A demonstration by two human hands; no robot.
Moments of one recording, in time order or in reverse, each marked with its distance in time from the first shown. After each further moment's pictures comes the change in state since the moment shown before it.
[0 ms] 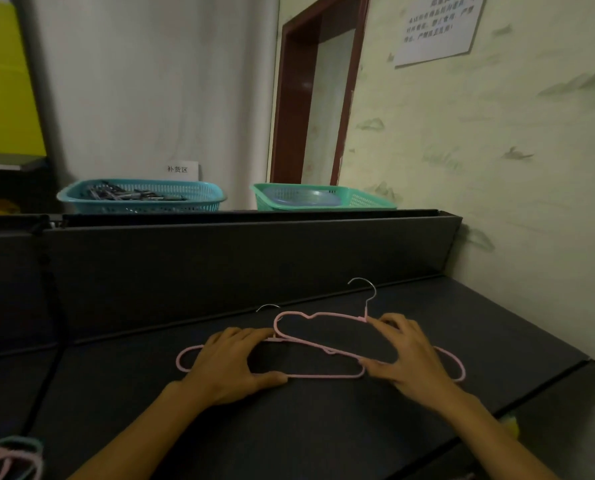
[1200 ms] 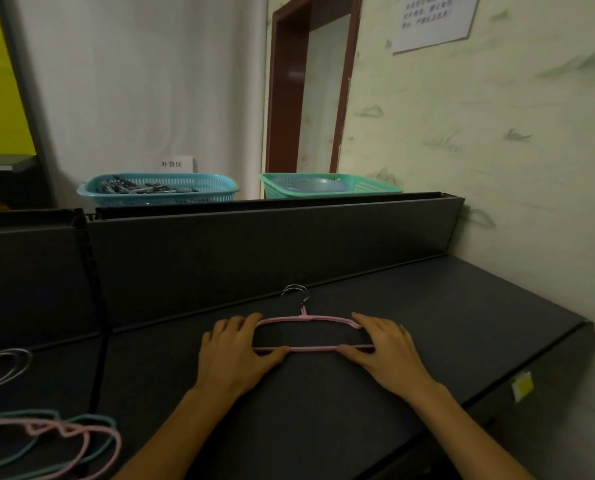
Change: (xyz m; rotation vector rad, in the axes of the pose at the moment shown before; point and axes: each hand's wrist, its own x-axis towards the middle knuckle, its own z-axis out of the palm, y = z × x) left_hand -0.044 -0.020 -0.005 0.065 0.215 -0.235; right_hand -0.010 -0.068 0.061 -0.018 -0.009 0.162
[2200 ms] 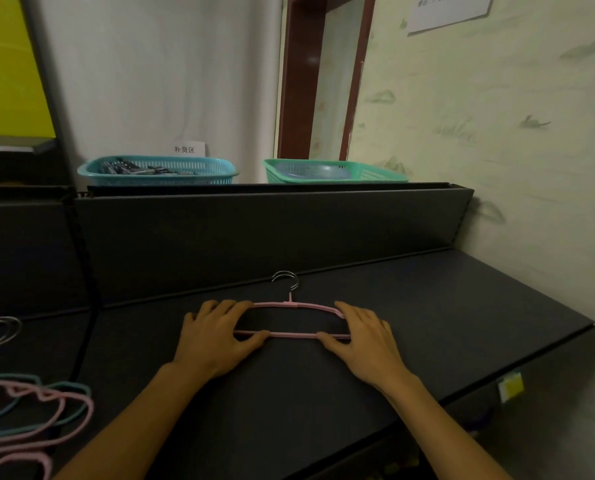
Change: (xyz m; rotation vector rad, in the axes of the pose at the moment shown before) left_hand 0.002 0.006 0.000 0.106 -0.096 0.010; right_hand 0.002 -0.008 -0.006 0.000 -0.073 -0.035
